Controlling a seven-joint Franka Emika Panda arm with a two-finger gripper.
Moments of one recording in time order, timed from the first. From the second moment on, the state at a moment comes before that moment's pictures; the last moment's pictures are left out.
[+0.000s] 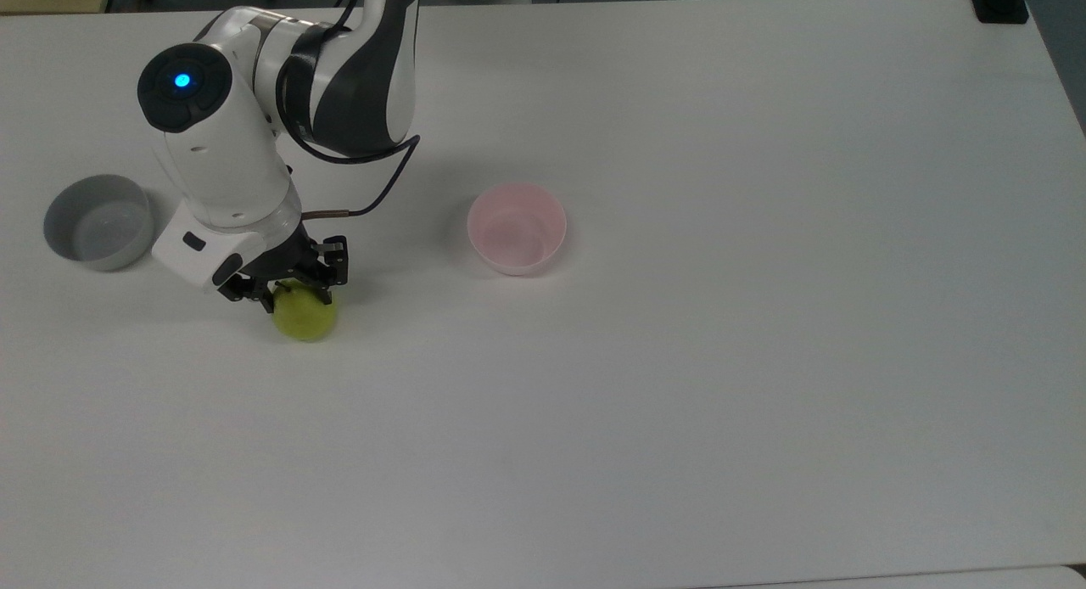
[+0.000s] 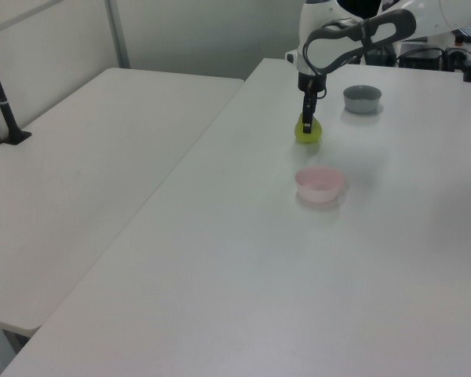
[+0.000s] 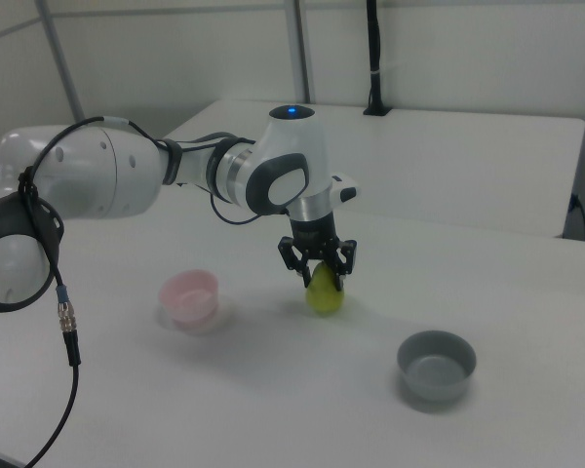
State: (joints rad) arm -0.01 0.63 -0.25 -1.42 0.14 2.10 -0.50
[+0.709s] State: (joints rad) arm -0.01 0.54 -0.25 -1.40 0.14 2.02 -0.43
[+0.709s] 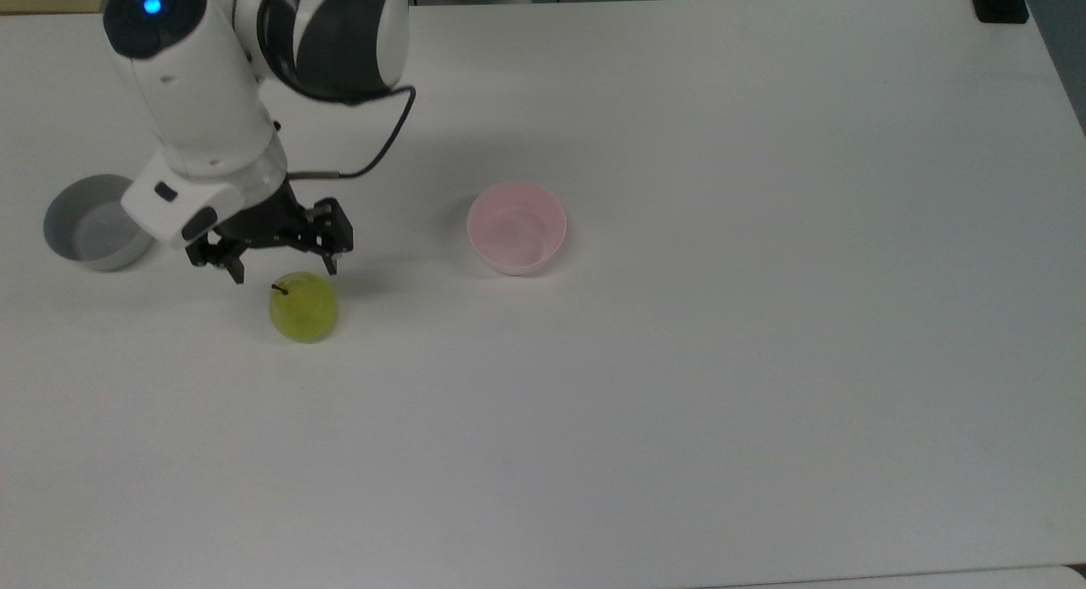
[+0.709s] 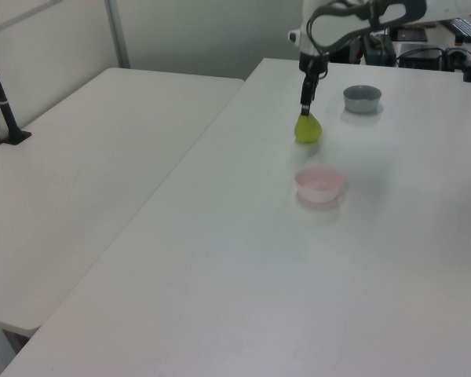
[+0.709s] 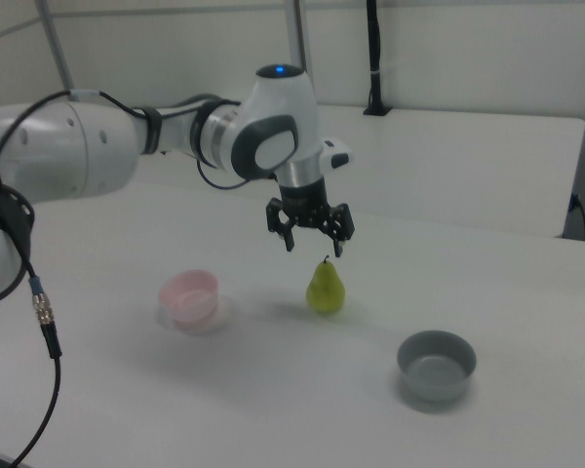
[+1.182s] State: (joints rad) arm -0.01 0.29 -0.25 -1.40 0.14 1.65 -0.42
